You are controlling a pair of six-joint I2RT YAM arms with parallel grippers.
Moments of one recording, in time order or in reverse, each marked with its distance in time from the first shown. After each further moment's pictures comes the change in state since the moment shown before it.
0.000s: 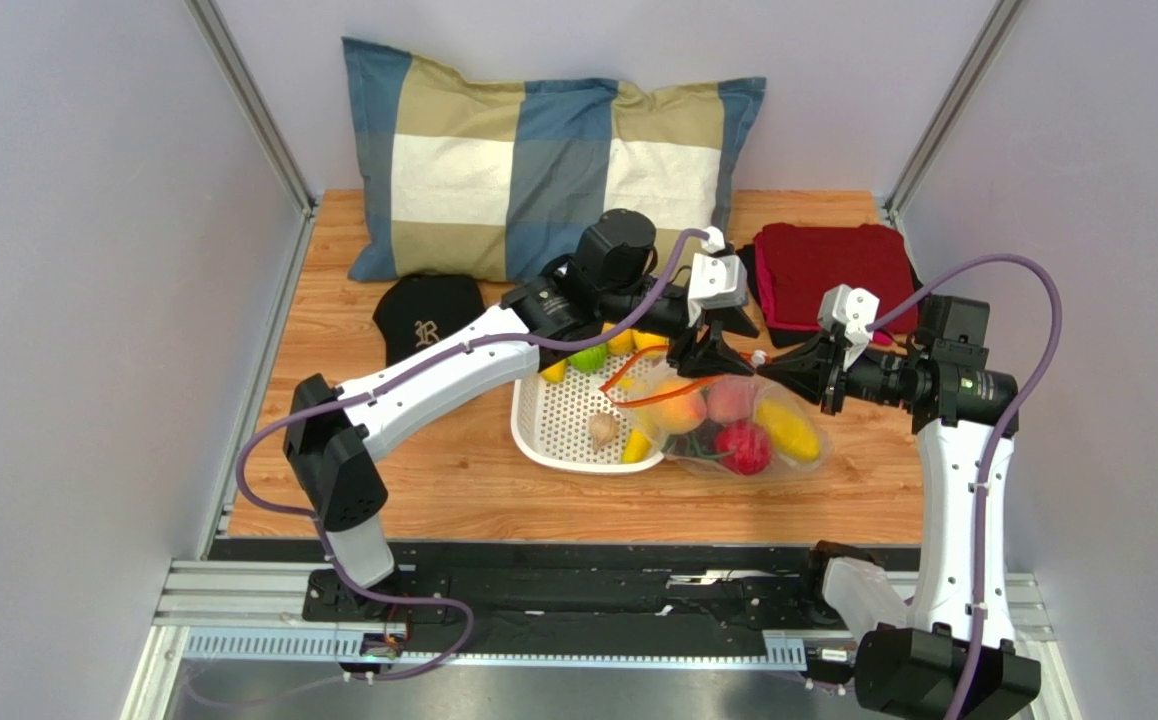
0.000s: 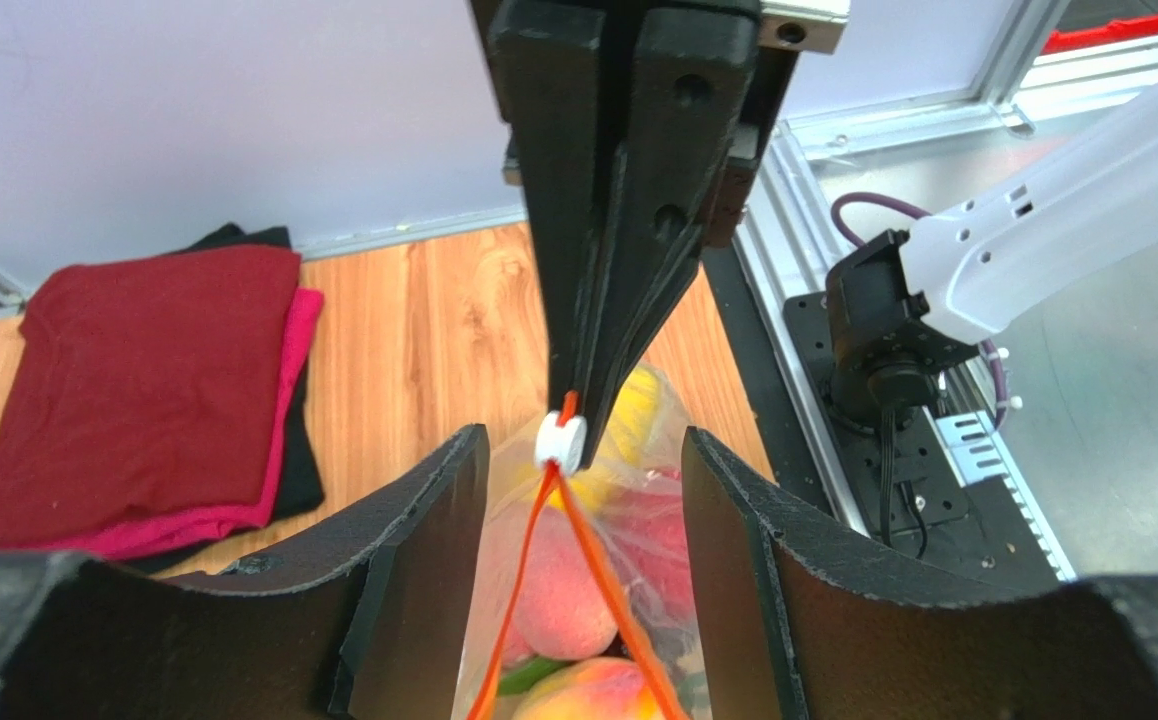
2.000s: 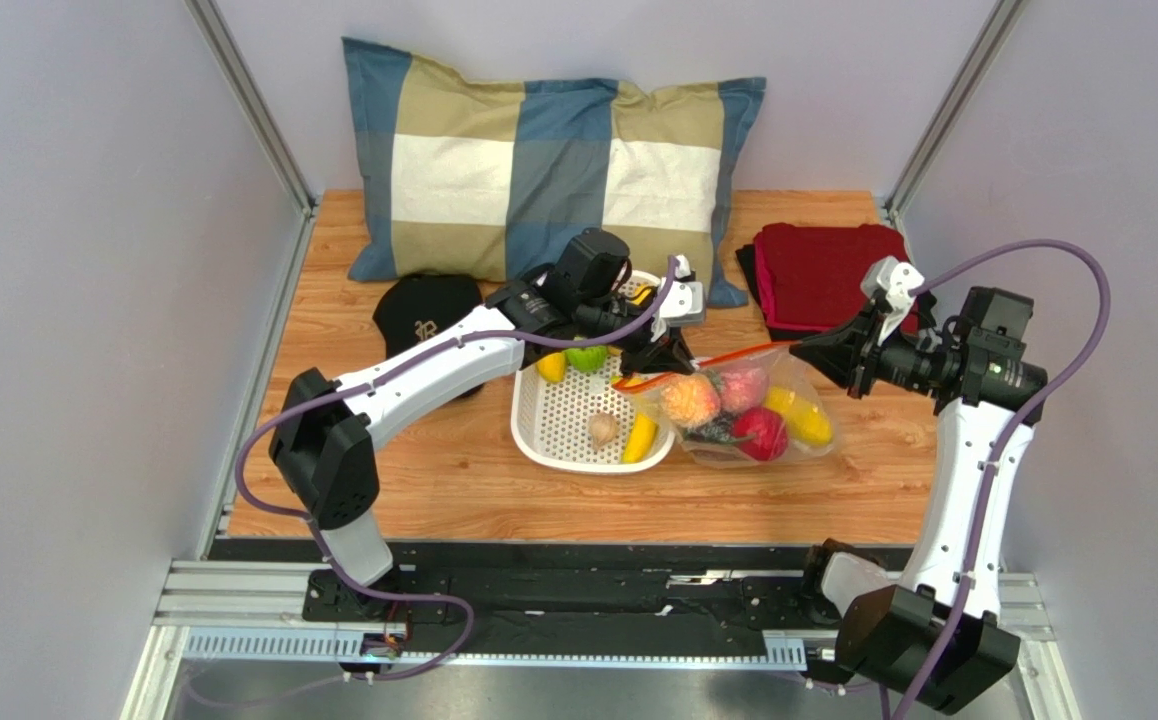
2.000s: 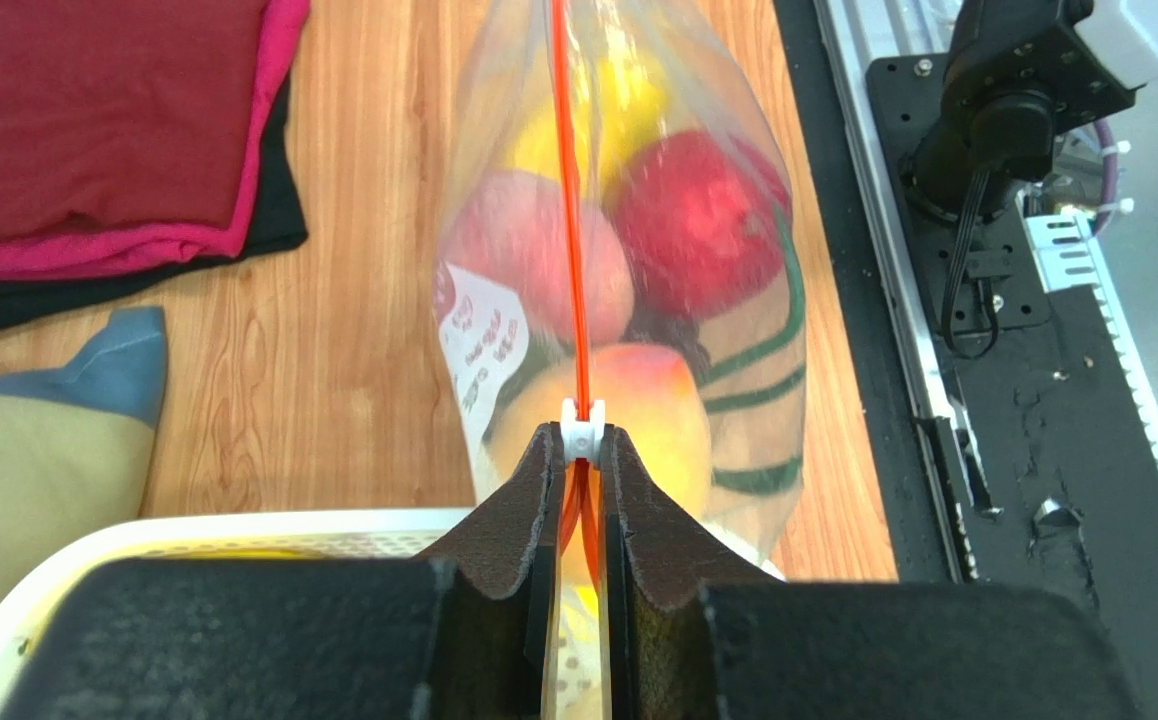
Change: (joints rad) left arm 0.106 -0.025 -0.172 -0.177 -0.044 0.176; right arm -0.168 0.059 0.051 -0.008 -0.015 0.100
